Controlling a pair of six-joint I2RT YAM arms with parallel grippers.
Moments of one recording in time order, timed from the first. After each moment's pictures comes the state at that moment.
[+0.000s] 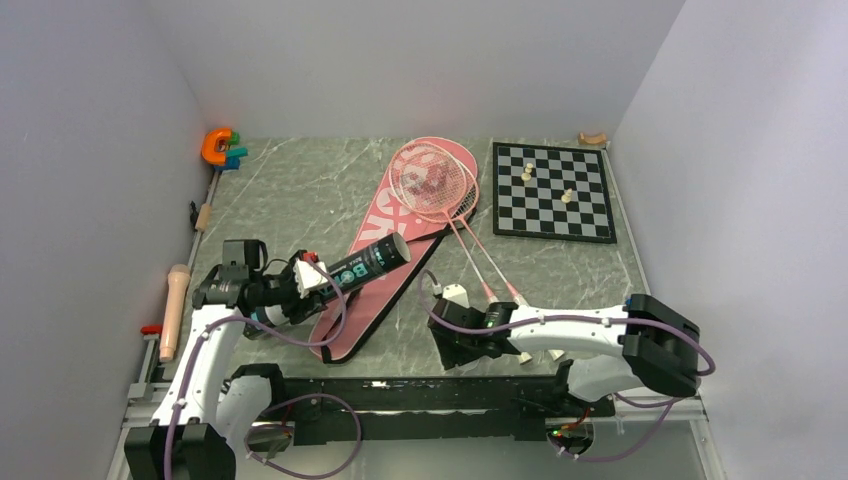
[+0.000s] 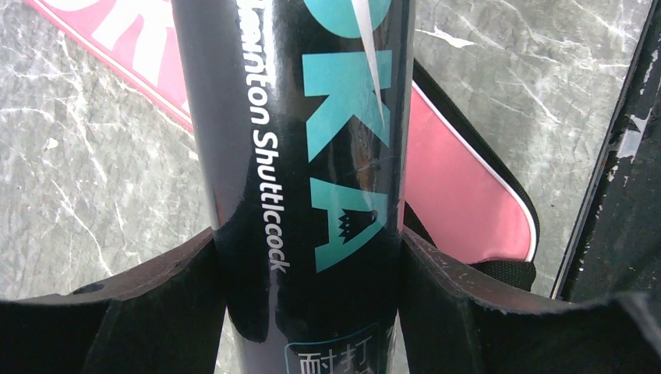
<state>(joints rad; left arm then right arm) 0.05 0.86 0.64 -0.79 0.83 1.12 1.18 1.32 0.66 -0.50 0.15 0.79</state>
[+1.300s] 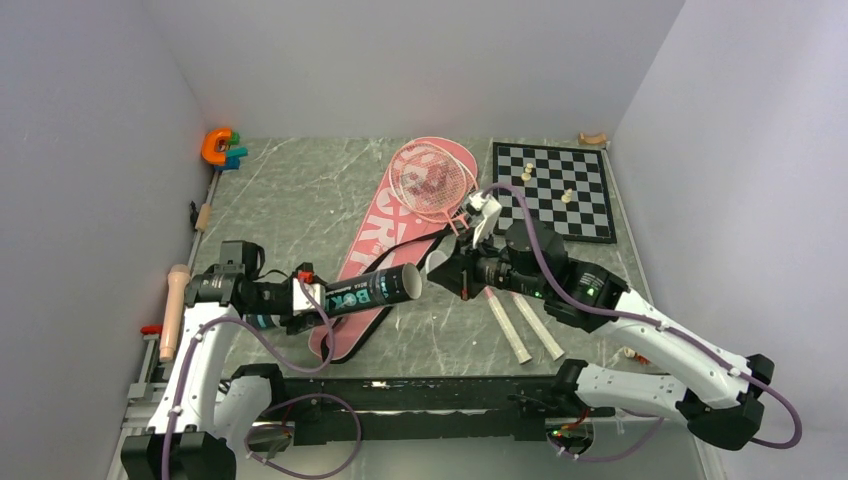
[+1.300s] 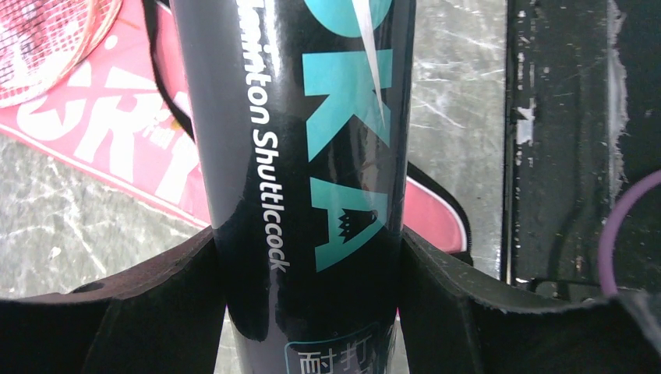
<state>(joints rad) 0.05 0.86 0.73 -1.10 0.99 1.46 0.97 0.93 1.09 -0.48 -0.06 0.48</state>
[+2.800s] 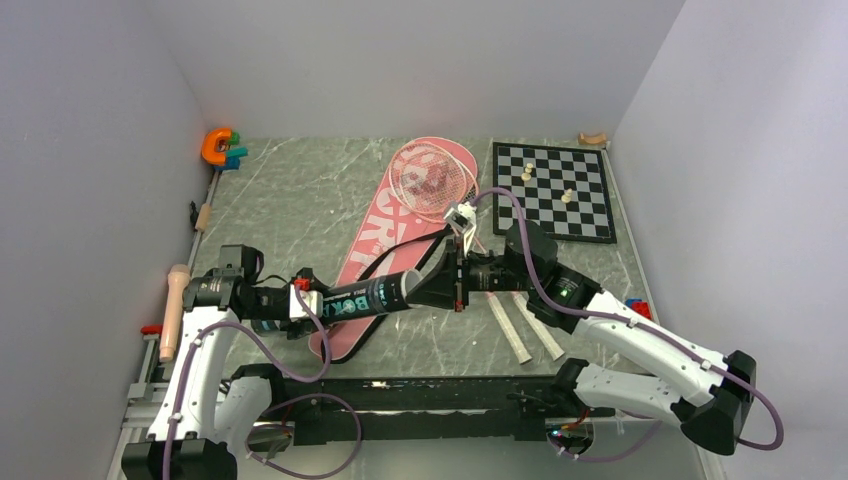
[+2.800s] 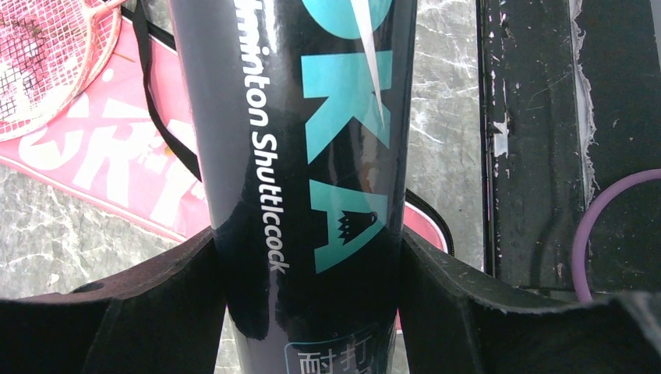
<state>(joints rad) 0.05 0.83 0.74 -1.20 1.06 1.56 0.90 0.97 0.87 -0.01 -0.61 0.57</state>
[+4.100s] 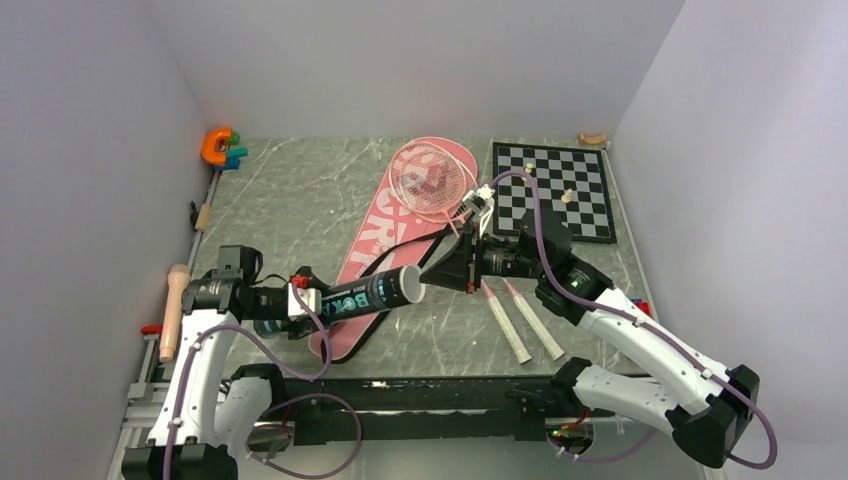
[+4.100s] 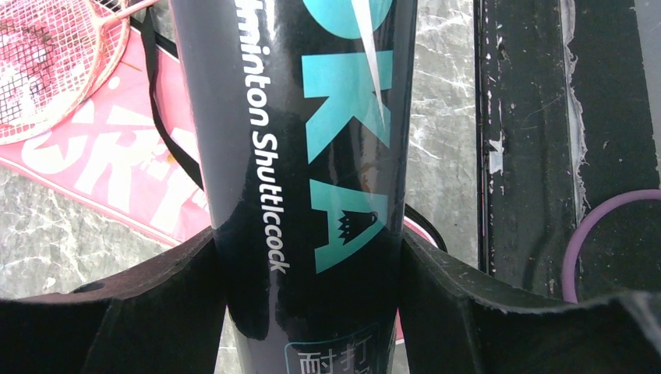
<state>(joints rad) 0.06 0.82 0.74 -1.19 1.09 1.51 0.73 0.96 0.89 -0.07 -0.68 0.61</state>
